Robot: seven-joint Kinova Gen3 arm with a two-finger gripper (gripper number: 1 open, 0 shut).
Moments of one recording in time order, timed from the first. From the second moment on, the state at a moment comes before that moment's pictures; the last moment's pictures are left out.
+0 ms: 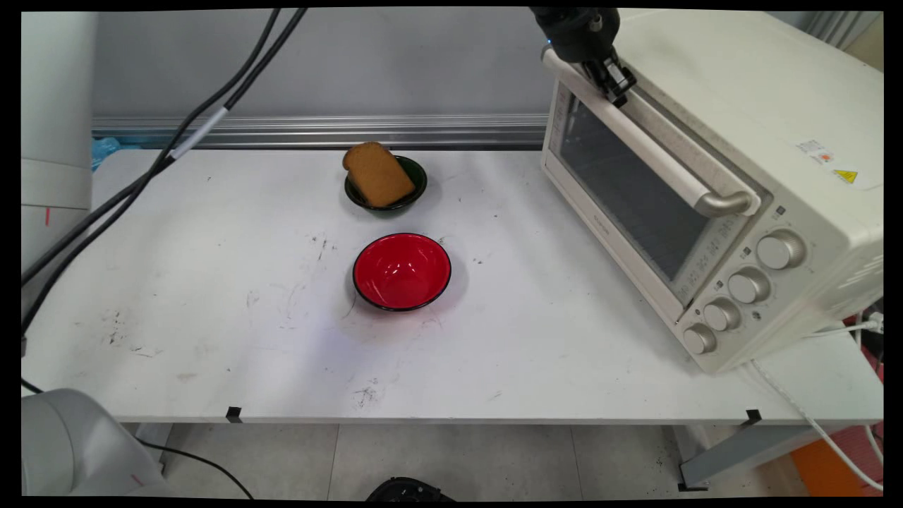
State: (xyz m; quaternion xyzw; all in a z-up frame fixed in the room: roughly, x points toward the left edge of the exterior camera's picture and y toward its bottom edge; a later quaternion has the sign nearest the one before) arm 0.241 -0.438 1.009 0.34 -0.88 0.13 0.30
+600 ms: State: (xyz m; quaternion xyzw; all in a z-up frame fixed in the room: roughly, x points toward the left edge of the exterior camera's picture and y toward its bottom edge) arm 0.248 -0.428 1.002 0.34 -0.89 0.12 0.28
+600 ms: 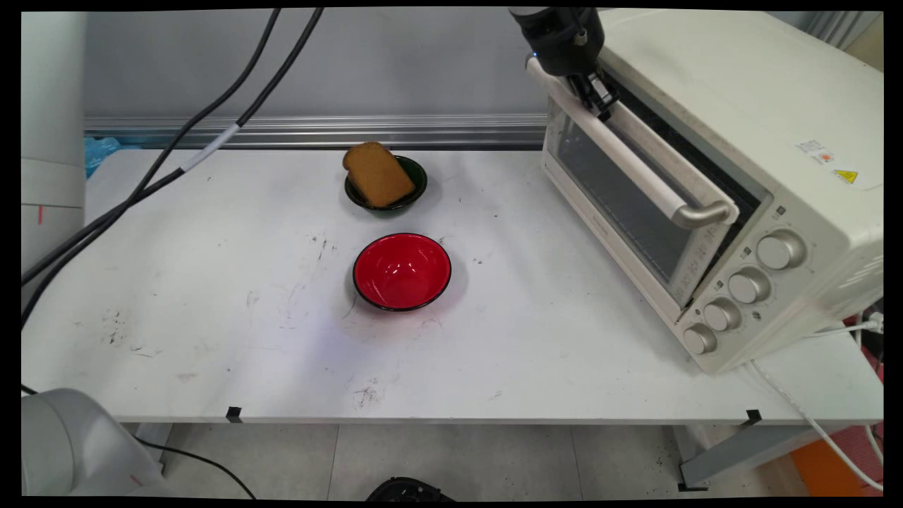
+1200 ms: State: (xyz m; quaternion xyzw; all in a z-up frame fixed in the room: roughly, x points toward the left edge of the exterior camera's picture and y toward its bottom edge) arm 0.258 -0.421 0.994 0.35 -0.89 0.11 0.26
